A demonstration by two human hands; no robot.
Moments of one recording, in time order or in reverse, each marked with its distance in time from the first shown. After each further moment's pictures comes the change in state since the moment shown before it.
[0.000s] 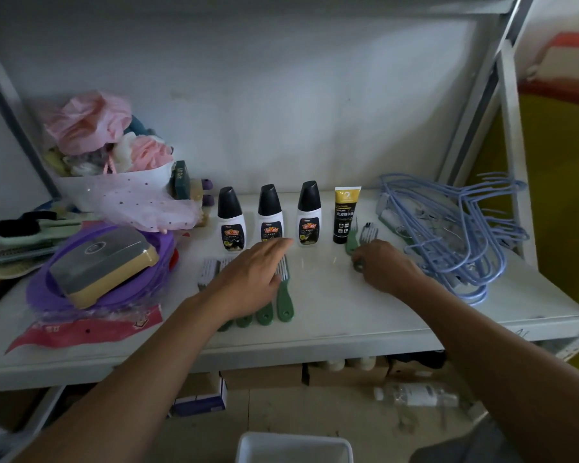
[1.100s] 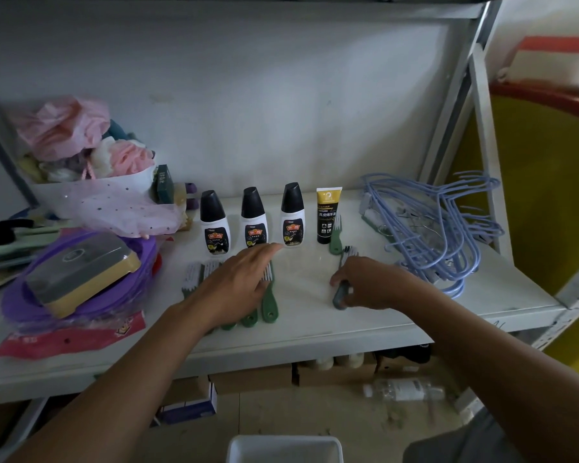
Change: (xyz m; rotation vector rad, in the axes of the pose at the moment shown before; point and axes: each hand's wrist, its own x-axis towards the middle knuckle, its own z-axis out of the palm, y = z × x) left_hand -0.003 0.006 0.004 -0.048 0.007 0.021; right_hand -0.038 -0.003 -0.015 0.042 -0.249 -0.176
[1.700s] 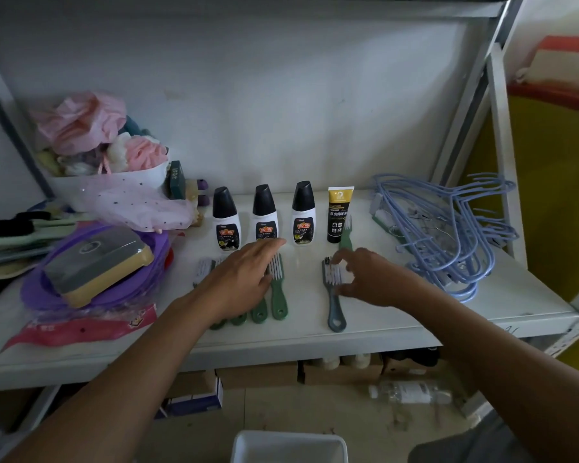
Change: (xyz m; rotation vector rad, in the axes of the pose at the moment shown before) left_hand -0.002 -0.013 -0.003 0.018 -0.003 -0.016; right_hand -0.002 -0.016 -0.003 0.186 0.174 -0.016
